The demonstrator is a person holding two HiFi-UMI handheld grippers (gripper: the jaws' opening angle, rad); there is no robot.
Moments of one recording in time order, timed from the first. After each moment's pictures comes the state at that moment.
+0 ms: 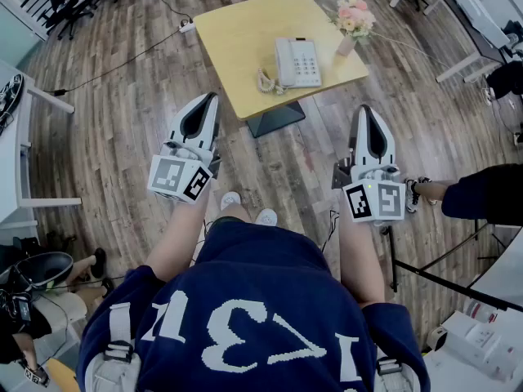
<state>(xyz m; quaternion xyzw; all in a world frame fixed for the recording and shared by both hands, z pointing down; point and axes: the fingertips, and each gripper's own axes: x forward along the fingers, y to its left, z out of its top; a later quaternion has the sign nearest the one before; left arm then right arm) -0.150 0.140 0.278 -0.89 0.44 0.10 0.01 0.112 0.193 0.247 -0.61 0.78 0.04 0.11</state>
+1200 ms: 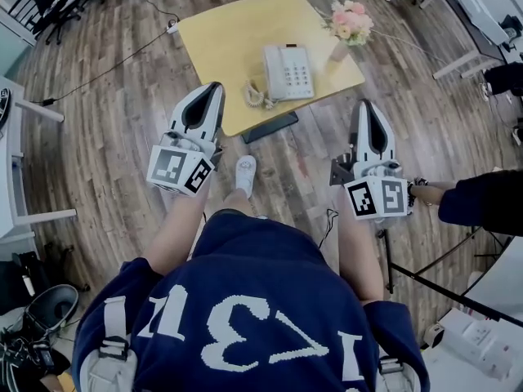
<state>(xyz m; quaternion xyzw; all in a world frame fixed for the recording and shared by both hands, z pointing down) -0.106 0.045 0.284 -0.90 0.41 0.10 0.01 0.141 0.109 0.254 -0.61 0.78 0.02 0.14</state>
